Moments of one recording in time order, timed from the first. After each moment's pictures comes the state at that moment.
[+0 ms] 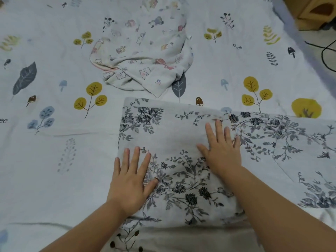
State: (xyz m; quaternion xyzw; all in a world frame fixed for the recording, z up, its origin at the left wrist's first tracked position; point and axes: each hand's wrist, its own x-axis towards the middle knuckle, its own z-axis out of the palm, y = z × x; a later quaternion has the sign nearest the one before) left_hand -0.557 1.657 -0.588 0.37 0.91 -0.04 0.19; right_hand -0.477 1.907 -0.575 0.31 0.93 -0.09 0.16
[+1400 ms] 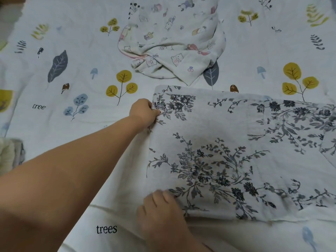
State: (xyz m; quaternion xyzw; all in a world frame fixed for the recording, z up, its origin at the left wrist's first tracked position) left_hand -0.709 1.699 -0.549 0.11 0.94 0.23 0.24; right_hand -0.469 1.651 -0.554 0.02 0.99 -0.08 -0.15
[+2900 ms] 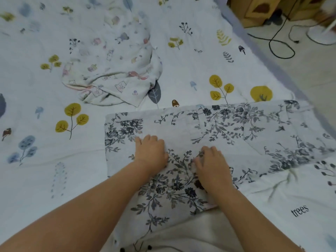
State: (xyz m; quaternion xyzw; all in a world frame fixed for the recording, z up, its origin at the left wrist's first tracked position) left_hand -0.584 1.769 -0.533 0.47 0.86 -0.07 0.20; right_hand -0.430 1.845 -0.534 0.48 0.84 -0.23 0.08
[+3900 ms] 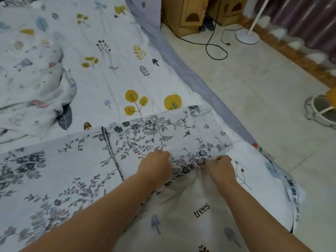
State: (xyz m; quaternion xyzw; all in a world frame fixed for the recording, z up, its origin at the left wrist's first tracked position) left_hand -0.396 1.945 -0.506 0.54 0.78 0.01 0.31; right_hand -0.235 2.016 -0.505 0.72 0.52 -0.45 -0.10
